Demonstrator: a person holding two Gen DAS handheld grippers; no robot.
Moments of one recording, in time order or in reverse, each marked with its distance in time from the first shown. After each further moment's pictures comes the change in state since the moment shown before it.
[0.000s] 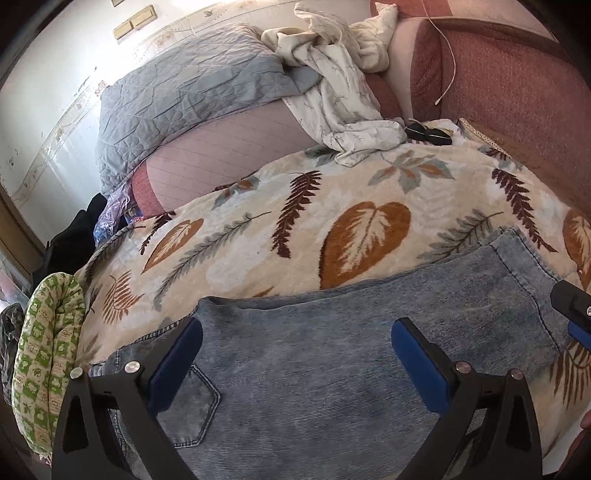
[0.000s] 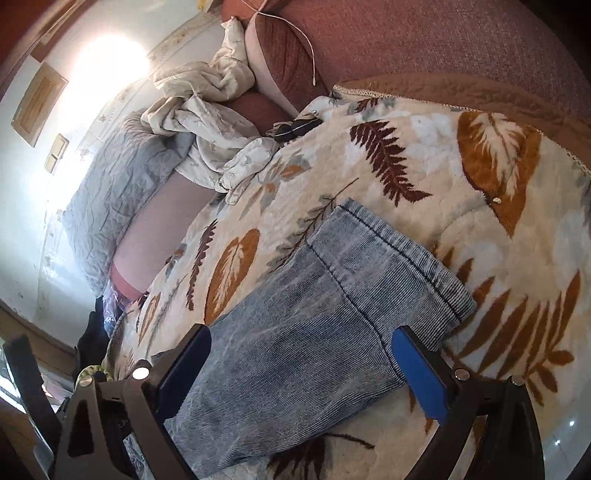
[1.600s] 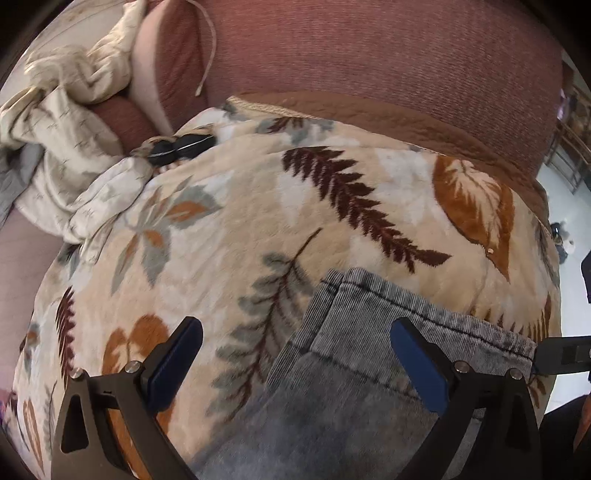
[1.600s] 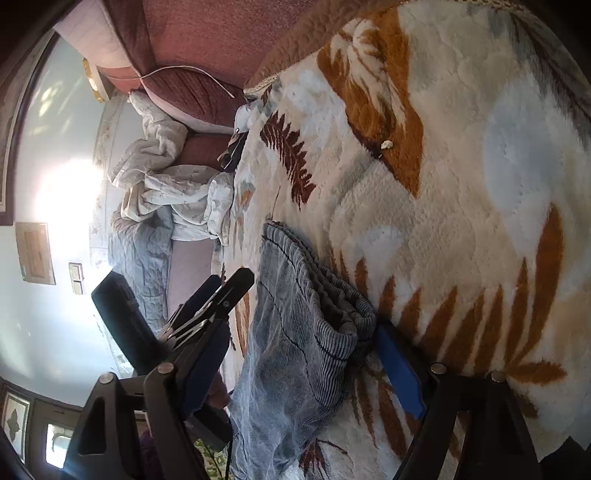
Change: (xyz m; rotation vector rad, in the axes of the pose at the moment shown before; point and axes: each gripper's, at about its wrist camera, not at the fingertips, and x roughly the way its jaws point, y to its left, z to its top) left arm 0.086 -0.177 0.090 0.554 -0.002 -0.637; right arm 0.010 -0.127 0.017 0.520 0.089 0.265
